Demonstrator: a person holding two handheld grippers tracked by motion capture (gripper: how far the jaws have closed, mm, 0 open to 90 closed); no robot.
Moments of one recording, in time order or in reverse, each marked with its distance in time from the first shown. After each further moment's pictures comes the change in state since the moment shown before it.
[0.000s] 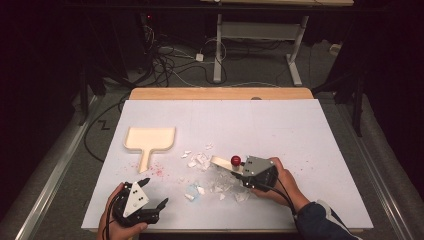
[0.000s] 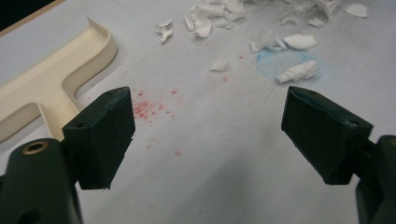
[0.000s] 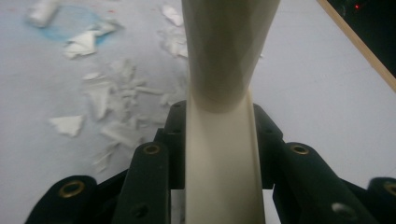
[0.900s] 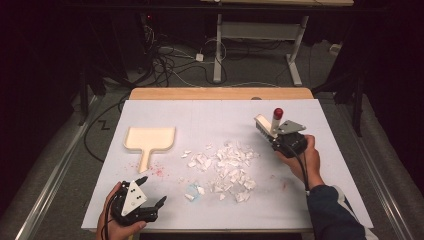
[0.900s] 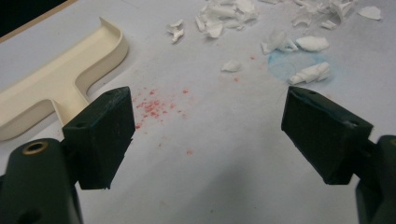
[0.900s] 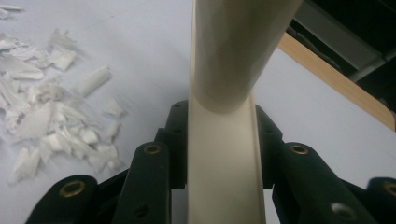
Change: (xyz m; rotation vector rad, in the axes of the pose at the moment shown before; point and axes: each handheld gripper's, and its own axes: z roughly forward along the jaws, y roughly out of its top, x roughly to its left) left arm 0.004 -0.001 -0.002 0.000 0.019 -0.023; right arm -0.101 -0.040 -0.014 0.150 -0.391 0.363
